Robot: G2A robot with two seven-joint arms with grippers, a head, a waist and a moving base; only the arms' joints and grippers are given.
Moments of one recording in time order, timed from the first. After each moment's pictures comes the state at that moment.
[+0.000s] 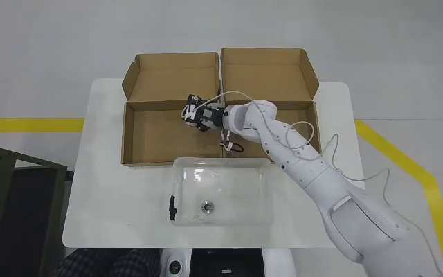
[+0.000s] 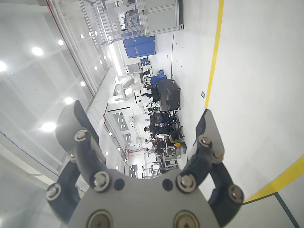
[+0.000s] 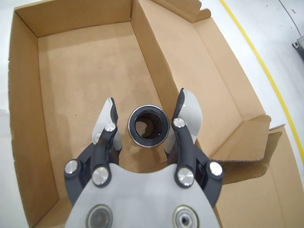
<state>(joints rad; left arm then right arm) -0.01 -0.37 -0.75 -1.25 2.03 -0.40 0.22 -0.46 -1.50 0.62 -0.96 -1.30 -0.60 0.16</state>
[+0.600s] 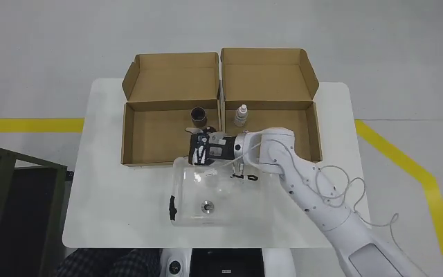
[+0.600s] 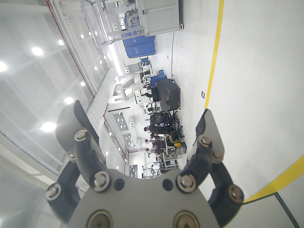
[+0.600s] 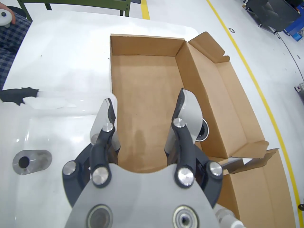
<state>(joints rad) -0.01 -0.37 -0.75 -1.25 2.03 -0.40 0.22 -0.85 -1.34 0.86 -1.59 -1.41 -0.80 0.32</state>
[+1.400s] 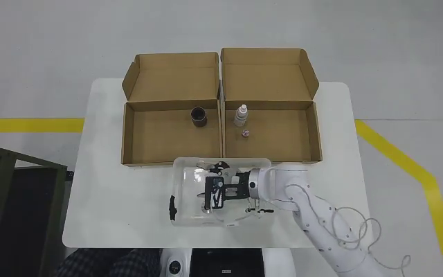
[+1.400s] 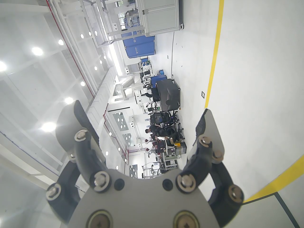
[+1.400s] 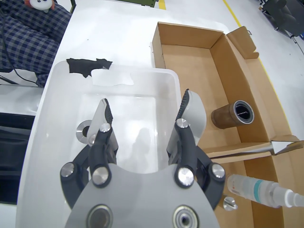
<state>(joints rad) -0.01 -0.37 -0.75 -1.25 2.03 -0.40 0.22 -1.14 -1.26 0.96 -1.81 -1.51 -0.92 0.31</state>
